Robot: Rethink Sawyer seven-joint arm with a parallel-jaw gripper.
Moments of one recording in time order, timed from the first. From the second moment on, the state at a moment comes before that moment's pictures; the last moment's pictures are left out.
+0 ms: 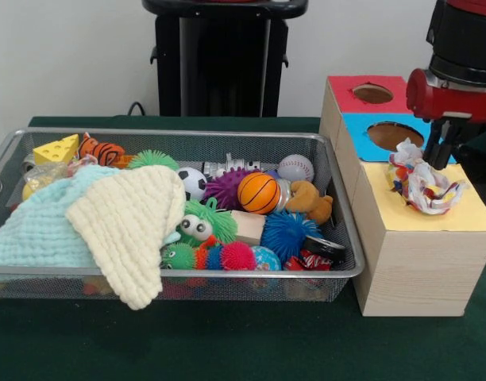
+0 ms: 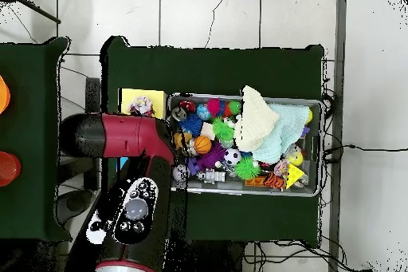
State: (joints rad) arm 0.28 -0.49 -0.28 1.40 0.25 0.63 1.66
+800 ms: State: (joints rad) arm 0.28 -0.38 -0.30 1.16 0.27 0.83 1.66
